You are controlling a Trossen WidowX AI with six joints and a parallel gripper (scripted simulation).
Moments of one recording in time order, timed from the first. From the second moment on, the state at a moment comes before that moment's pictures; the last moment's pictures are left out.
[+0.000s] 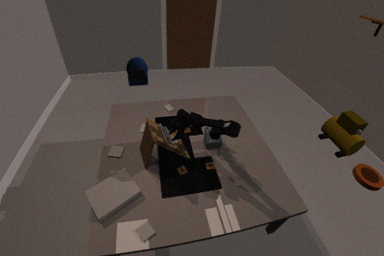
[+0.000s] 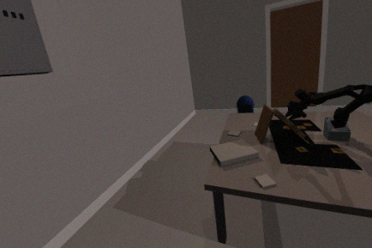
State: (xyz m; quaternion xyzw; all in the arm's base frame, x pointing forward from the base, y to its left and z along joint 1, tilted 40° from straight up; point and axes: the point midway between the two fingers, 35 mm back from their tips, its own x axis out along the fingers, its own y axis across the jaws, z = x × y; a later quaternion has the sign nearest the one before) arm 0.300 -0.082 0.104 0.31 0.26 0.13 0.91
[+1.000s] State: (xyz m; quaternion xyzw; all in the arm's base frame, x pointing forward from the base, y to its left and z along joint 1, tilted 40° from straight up) arm 0.285 -0.088 0.106 0.31 0.26 0.13 0.90
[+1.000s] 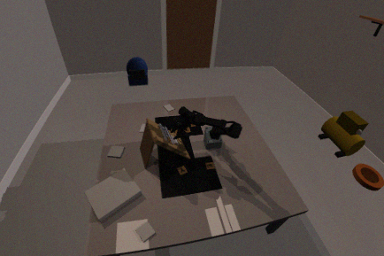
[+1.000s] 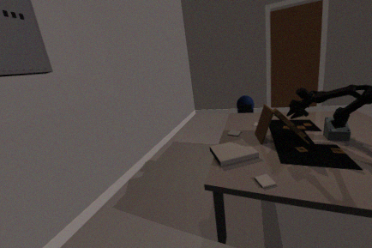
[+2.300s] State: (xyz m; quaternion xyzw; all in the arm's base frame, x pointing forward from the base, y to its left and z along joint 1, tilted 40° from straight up) arm 0.280 -0.091 0.112 0.31 0.26 0.13 0.91
